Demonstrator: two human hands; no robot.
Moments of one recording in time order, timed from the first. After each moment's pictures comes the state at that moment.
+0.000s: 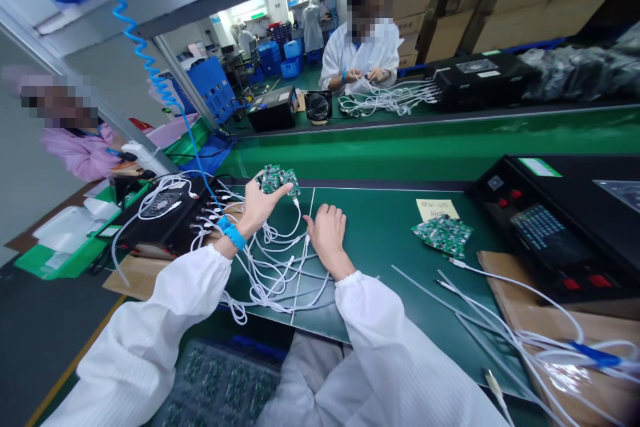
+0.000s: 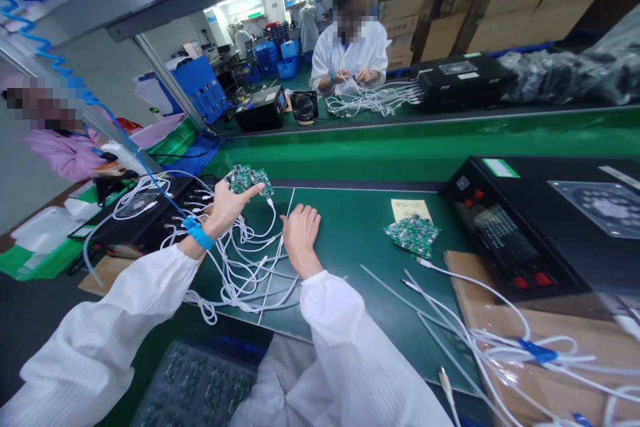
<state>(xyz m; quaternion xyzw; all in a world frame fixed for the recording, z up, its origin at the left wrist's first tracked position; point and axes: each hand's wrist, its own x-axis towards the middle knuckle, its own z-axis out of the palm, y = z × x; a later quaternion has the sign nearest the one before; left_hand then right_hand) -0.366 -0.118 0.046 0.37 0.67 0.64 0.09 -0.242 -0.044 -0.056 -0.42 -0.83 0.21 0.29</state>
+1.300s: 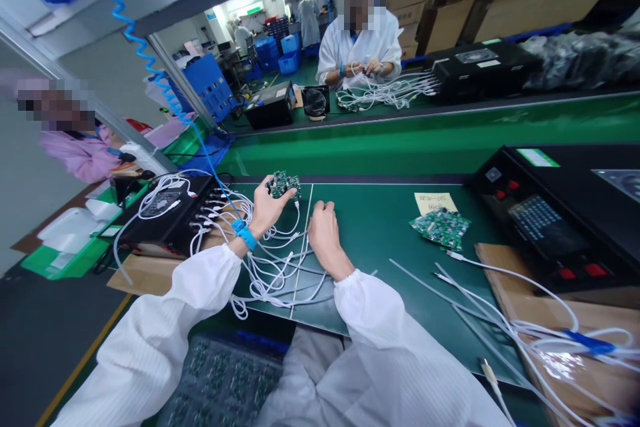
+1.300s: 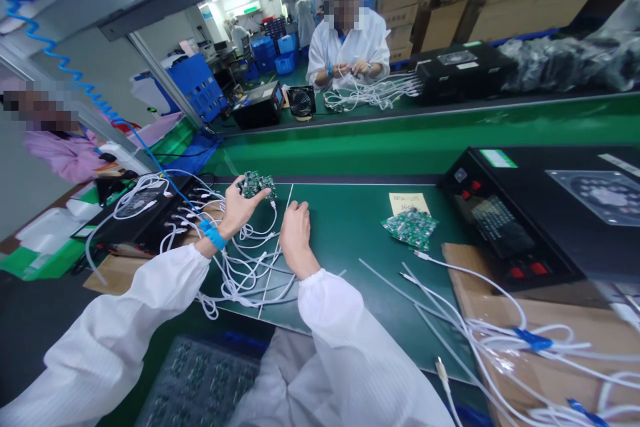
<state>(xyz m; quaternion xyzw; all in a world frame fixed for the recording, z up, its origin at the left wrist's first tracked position) -0.374 -0.107 0.009 0.46 0.69 0.56 -0.02 -0.233 -0.056 -0.038 -0.42 -0.84 0.27 0.22</state>
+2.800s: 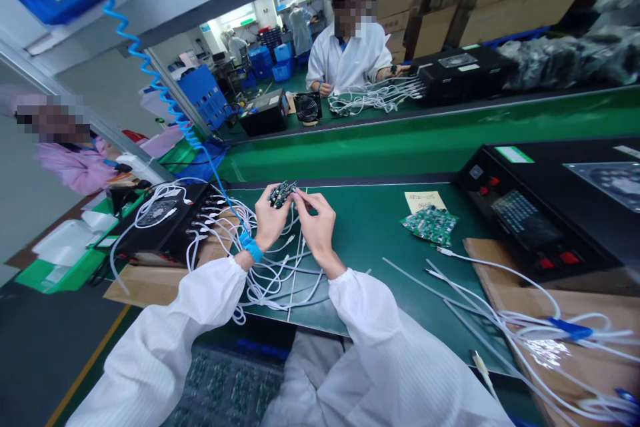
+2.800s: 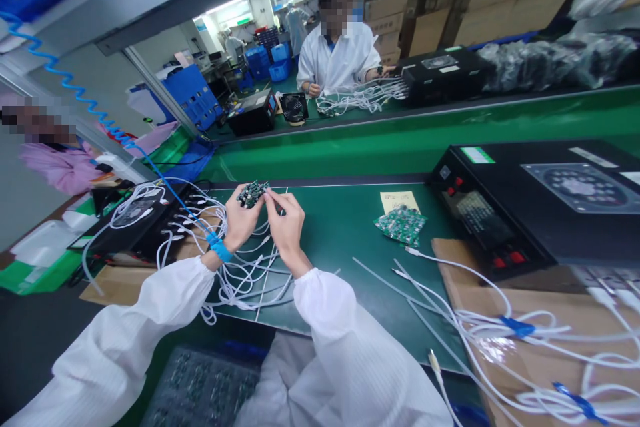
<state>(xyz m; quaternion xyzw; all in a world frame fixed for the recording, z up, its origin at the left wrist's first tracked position) -0.337 -0.109 0.009 0.45 0.67 0.58 -0.04 -0.237 -0.056 -0.015 -0.23 -0.60 0.49 0.59</state>
